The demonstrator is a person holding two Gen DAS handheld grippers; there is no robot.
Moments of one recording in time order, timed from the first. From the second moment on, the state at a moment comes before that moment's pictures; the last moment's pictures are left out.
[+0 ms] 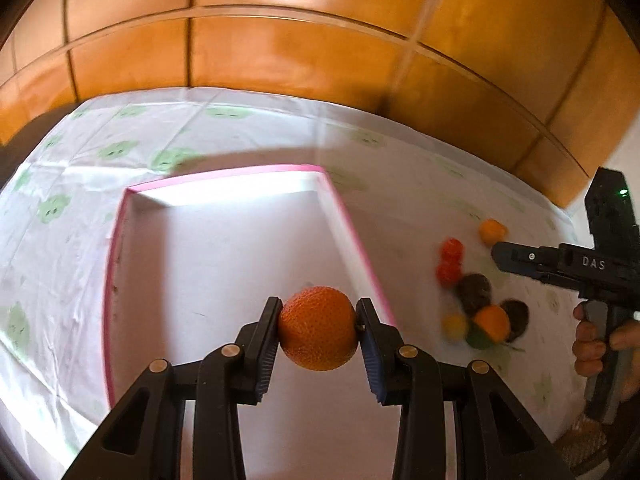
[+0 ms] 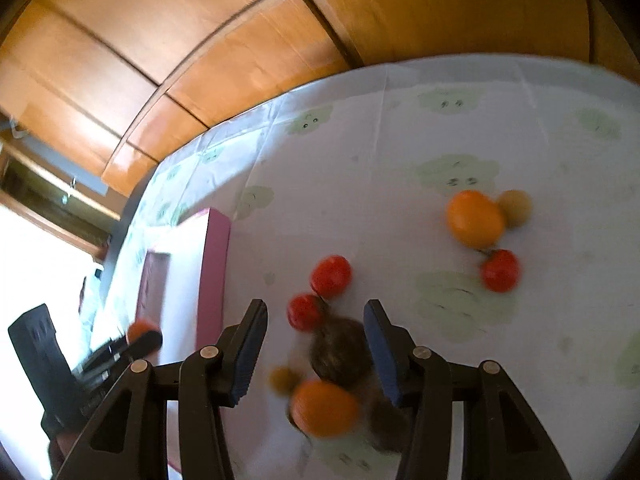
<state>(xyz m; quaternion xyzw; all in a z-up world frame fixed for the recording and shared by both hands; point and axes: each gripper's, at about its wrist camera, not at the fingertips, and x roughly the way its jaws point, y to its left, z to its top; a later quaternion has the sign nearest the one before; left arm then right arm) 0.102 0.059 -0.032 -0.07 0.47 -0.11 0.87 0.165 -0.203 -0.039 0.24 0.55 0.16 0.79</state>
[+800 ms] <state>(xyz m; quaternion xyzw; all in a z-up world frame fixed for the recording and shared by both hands) 0.141 0.103 -0.034 -0.05 0.45 0.03 0.89 0.195 -0.190 -0.074 0.21 0.59 0.11 0.77</state>
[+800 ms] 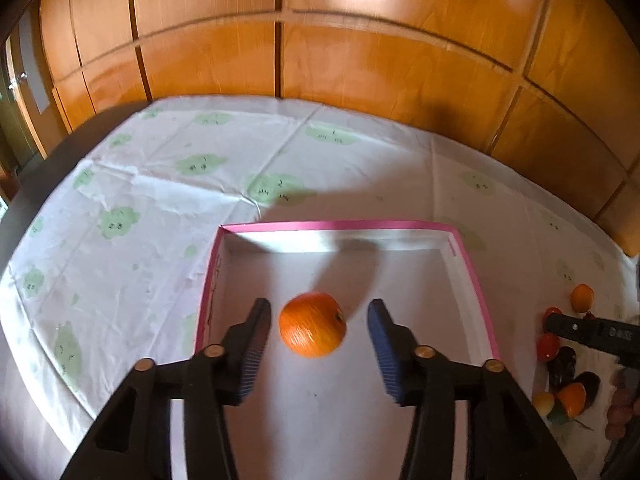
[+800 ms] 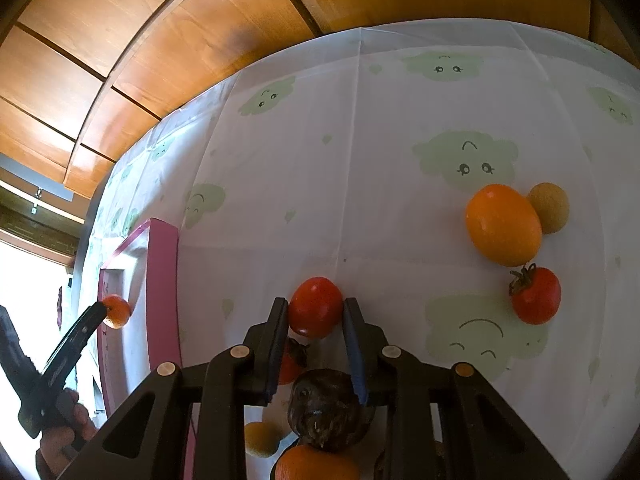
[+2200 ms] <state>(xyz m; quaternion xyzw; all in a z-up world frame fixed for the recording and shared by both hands) 0.022 0.093 -0.018 -0.08 0.40 0.03 0.91 0.109 -0.102 0.006 0.07 0.50 0.25 0.82</state>
